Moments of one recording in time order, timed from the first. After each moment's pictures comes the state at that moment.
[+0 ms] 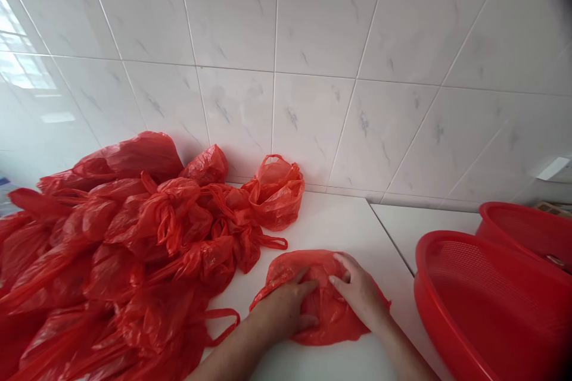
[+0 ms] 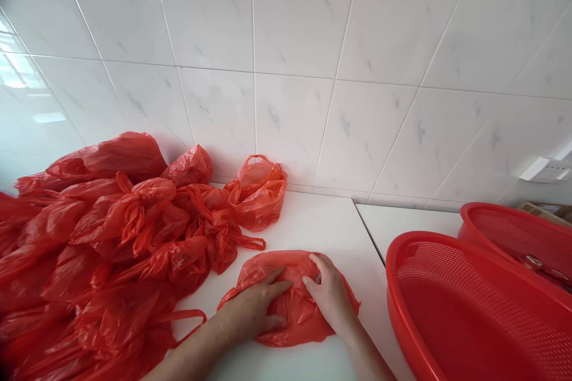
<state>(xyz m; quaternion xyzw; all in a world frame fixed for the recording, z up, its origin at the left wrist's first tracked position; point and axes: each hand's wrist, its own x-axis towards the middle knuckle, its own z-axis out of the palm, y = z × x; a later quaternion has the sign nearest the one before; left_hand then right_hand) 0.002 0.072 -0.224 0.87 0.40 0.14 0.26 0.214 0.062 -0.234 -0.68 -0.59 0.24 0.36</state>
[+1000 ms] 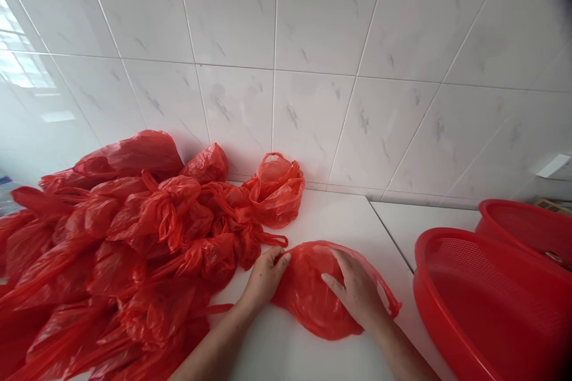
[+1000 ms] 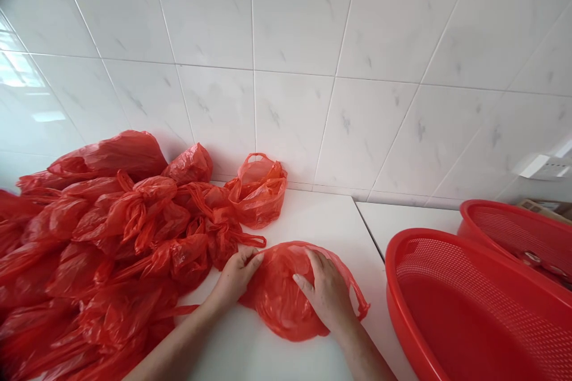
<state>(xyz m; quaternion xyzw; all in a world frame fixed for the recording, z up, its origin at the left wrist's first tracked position) -0.013 0.106 -0.228 0.67 0.47 0.41 0.40 0.206 0.052 -0.225 -0.65 -0.71 0.10 0.27</state>
